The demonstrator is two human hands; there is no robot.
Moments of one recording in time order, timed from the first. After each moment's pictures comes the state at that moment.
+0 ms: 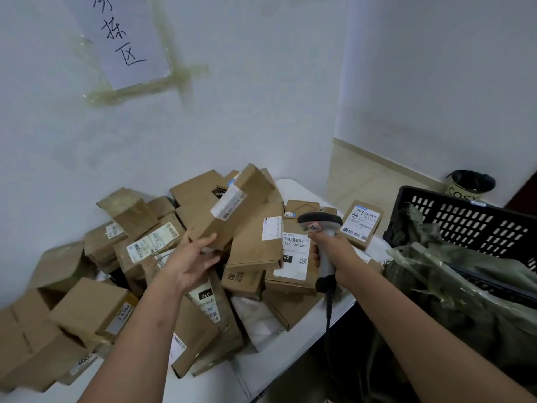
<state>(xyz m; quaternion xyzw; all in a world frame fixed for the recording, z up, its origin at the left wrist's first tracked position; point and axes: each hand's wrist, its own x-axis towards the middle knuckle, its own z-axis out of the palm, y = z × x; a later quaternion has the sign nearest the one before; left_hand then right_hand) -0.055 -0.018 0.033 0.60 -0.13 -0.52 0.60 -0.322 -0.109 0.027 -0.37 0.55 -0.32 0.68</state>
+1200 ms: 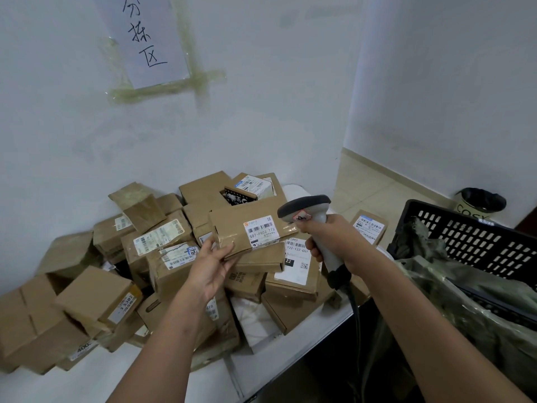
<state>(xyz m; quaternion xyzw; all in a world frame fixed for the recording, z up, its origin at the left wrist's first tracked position) -0.089 -0.019 -0.002 0.47 -0.07 -0.52 0.72 -0.325 -0.092 0.109 -0.58 0.49 -0.23 0.60</state>
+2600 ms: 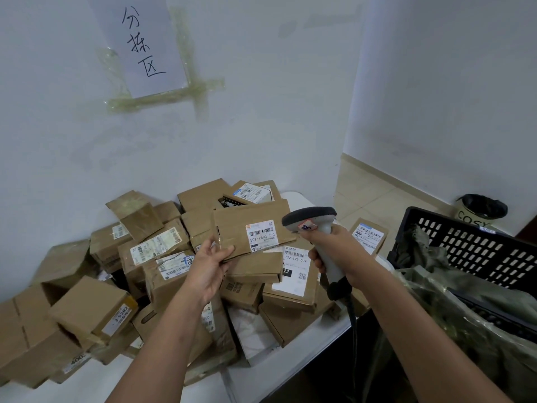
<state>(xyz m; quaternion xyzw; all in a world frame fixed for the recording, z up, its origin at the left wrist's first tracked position) -0.092 -0.028 0.016 0.53 -0.14 -0.49 0.68 -0.333 -0.103 0.098 -0.55 0.50 -0.25 0.62</state>
